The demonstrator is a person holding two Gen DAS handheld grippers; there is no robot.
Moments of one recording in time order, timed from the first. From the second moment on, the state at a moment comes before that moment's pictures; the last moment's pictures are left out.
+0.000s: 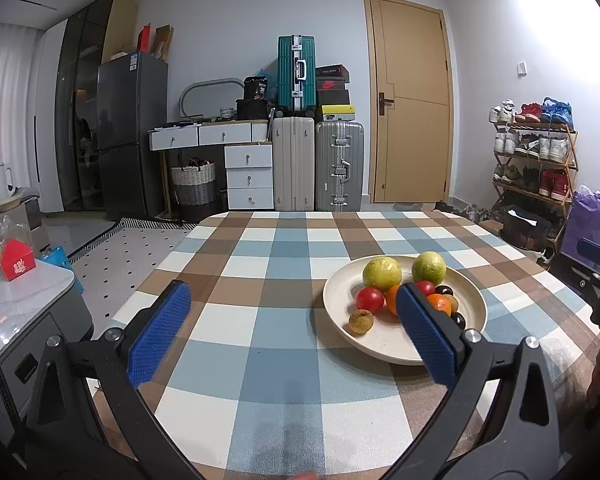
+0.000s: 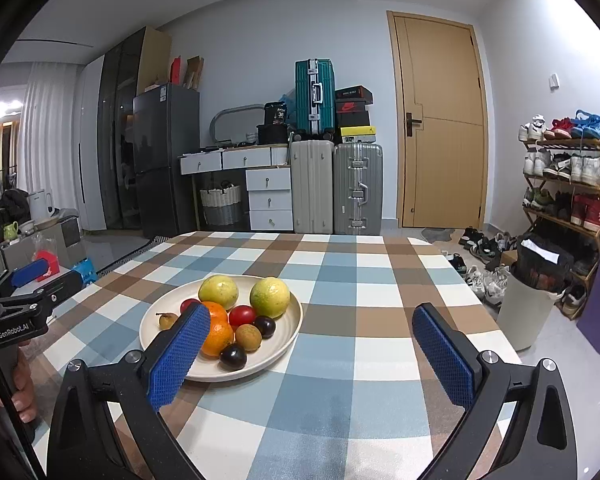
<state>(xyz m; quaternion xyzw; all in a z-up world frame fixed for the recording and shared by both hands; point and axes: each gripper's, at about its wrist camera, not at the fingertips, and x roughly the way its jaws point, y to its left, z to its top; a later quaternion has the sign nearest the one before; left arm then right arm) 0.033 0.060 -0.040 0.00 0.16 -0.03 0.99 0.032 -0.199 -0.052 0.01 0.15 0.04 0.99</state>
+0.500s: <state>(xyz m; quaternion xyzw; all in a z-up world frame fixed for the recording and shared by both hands) 0.032 0.061 -0.040 0.00 0.16 -0.03 0.99 0.032 -0.200 -0.052 0.01 0.15 0.04 0.99</state>
